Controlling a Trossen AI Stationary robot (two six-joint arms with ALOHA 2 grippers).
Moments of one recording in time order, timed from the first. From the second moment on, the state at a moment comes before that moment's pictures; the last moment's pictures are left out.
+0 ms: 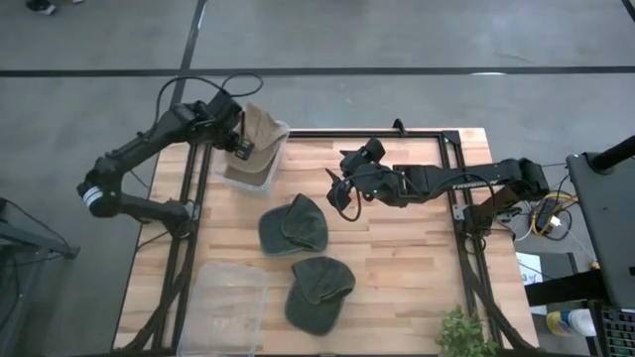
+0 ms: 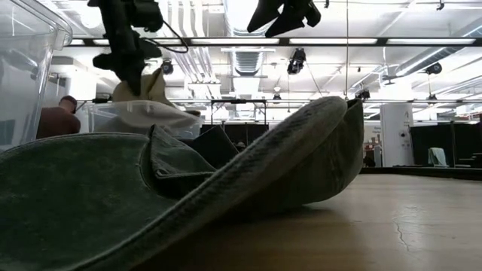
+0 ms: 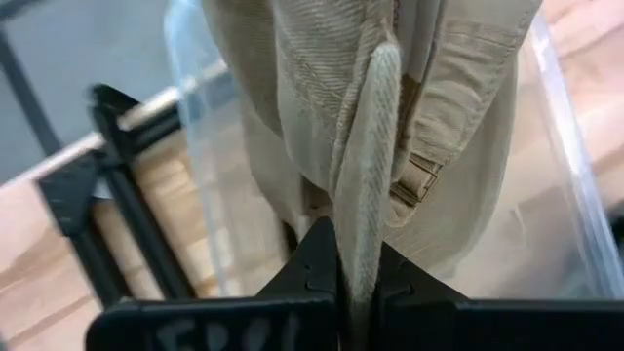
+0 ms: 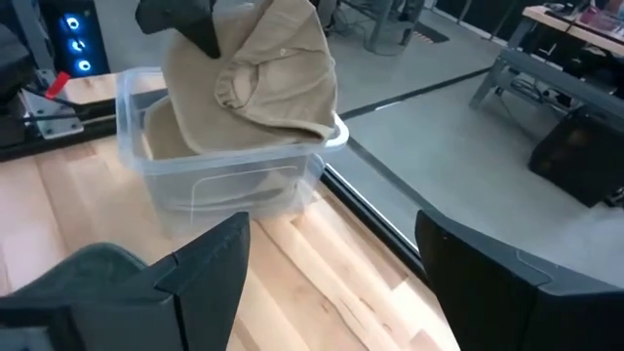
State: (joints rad) left arm 0.75 1.23 1.25 -1.12 -0.17 -0.26; right arm 0.05 1.53 1.35 -0.36 0.73 0.21
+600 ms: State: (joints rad) left arm 0.75 1.37 1.24 -1.19 -0.07 -0.24; right arm 0.05 1.53 1.33 -0.36 0.73 0.21
